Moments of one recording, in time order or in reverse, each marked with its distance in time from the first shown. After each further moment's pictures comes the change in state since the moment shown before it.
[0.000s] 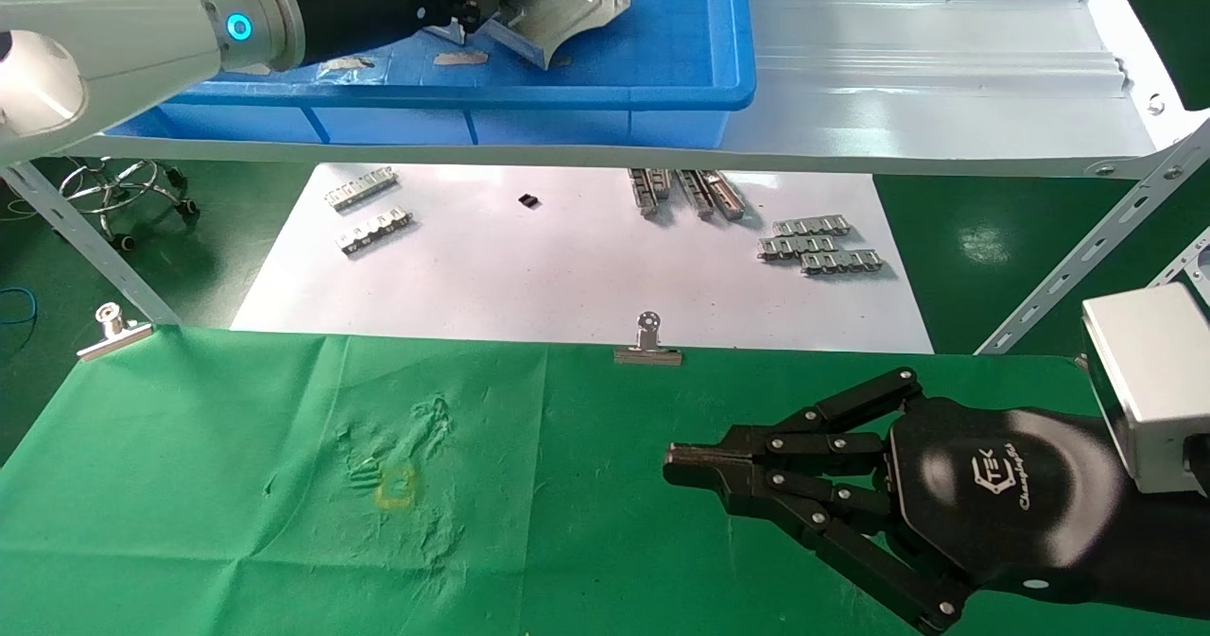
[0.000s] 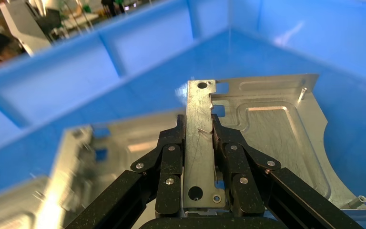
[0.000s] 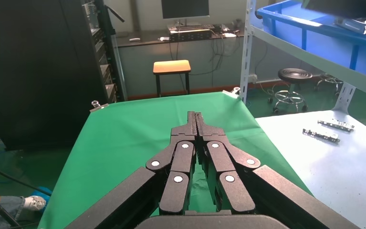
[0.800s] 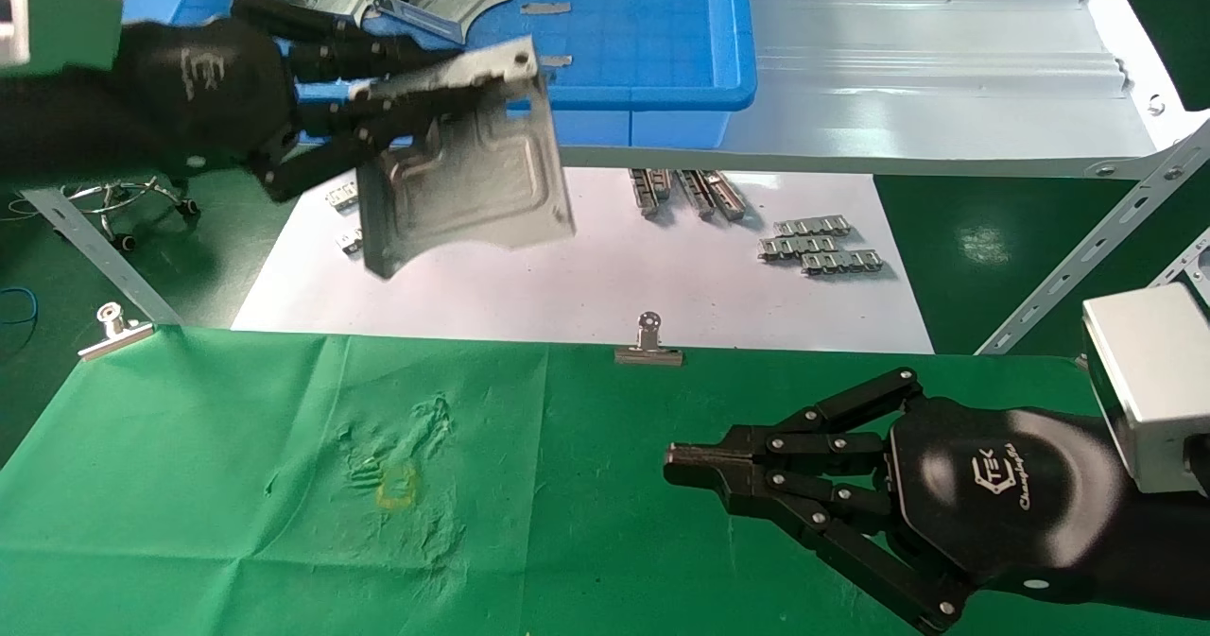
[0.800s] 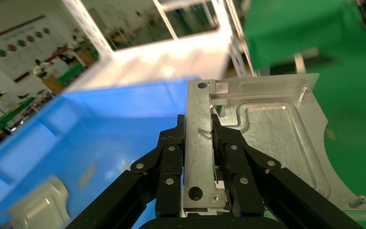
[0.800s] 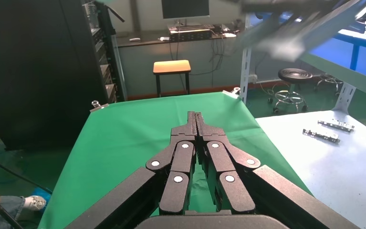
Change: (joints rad) left arm 0.129 -0.387 -0.013 -0.247 -0.156 0.734 0.298; right arm 0.000 0.000 -0.001 0.000 0.001 0.000 0.000
